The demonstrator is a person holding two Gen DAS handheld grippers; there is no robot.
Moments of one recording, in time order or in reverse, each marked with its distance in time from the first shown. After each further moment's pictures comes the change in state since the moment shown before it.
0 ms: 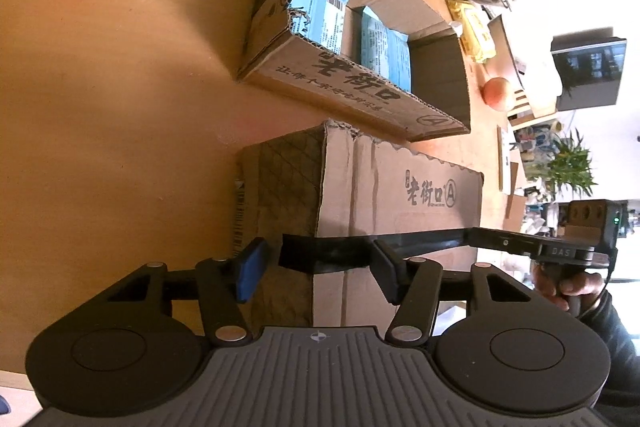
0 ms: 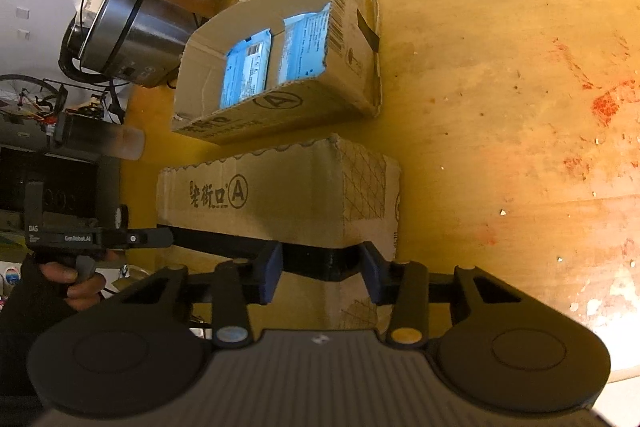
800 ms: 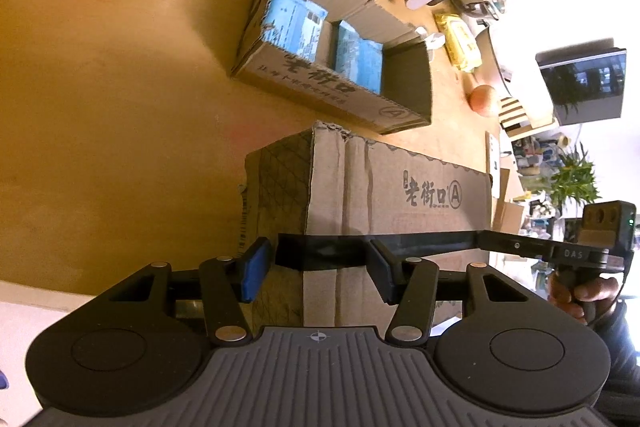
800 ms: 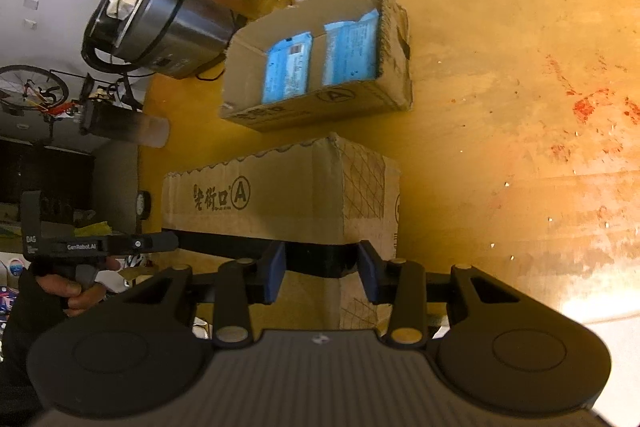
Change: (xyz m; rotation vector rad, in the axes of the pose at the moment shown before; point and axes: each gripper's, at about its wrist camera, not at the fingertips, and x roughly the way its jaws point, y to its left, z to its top) left arm -0.067 -0.046 -0.036 -0.036 -0.046 0.045; right arm -0.065 0.056 -0.014 -0.001 0.020 -0.014
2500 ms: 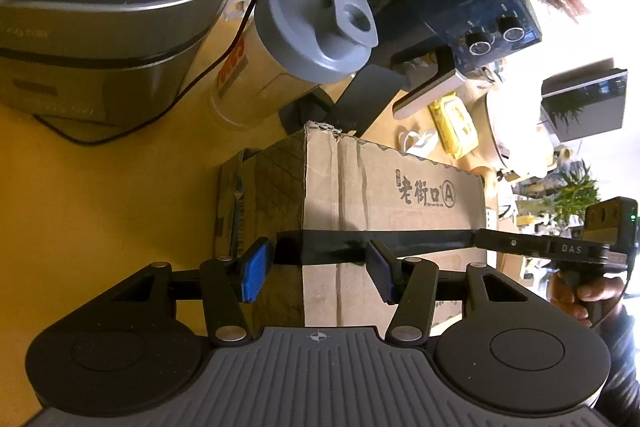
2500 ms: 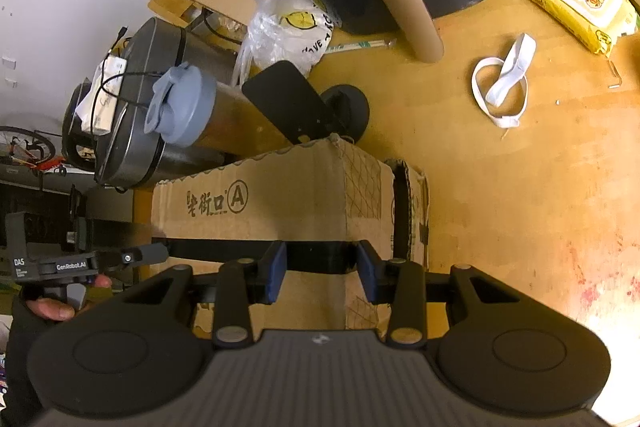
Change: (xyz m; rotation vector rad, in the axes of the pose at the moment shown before) left arm 0.001 -0.023 0.187 0.086 -0.040 0.012; right arm 0.014 0.018 0.180 0.054 -0.079 -0.035
